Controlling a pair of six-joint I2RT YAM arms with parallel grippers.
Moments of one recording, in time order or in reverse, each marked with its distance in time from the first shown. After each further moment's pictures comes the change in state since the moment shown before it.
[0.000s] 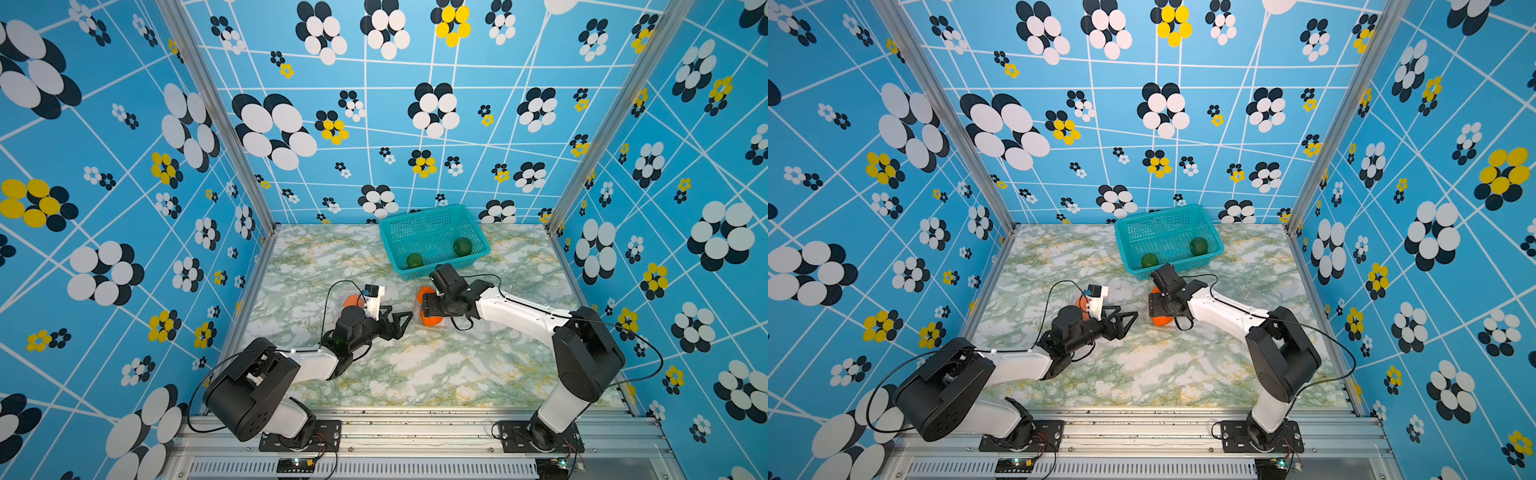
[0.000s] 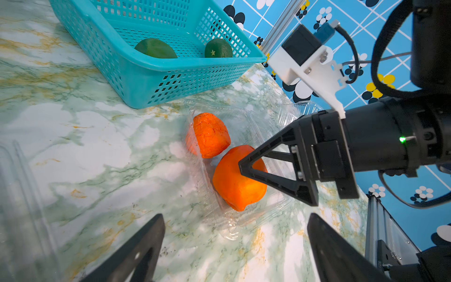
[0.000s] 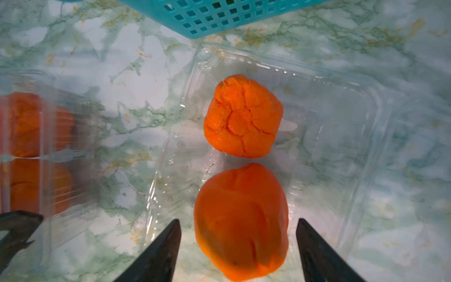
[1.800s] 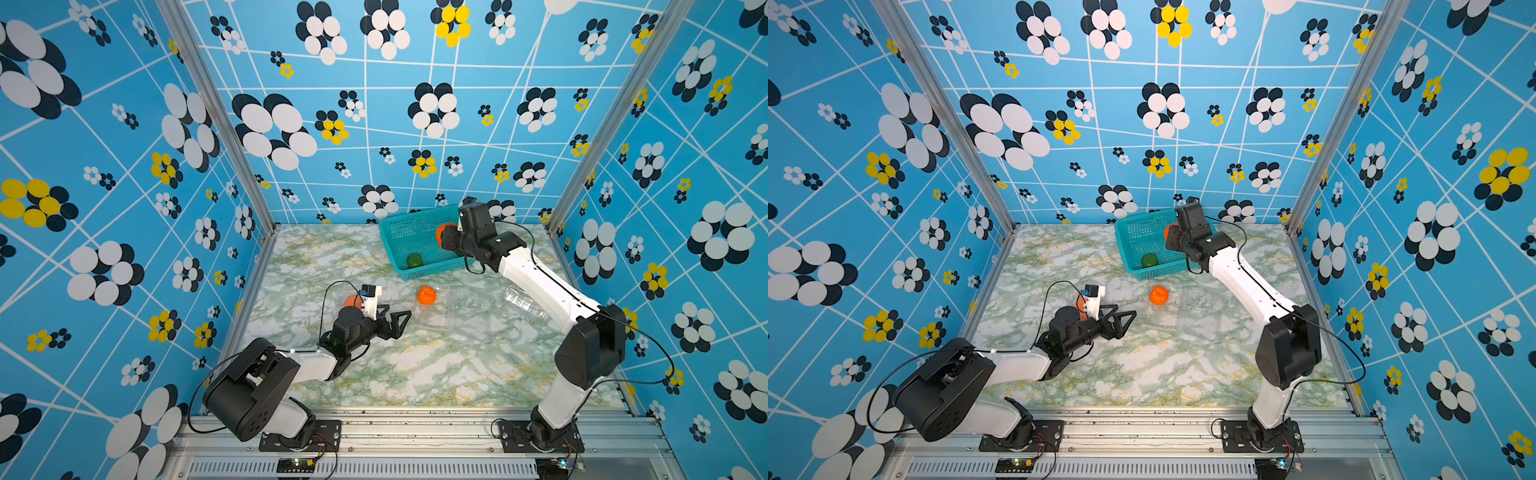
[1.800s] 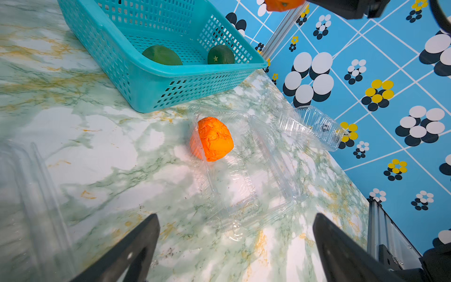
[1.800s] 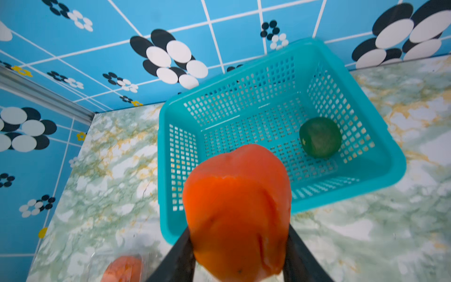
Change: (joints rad) left arm 0.019 -0.001 -0.018 0.035 0.003 -0.008; right arm -0.237 0.085 0.531 -0.016 0.043 -0.075
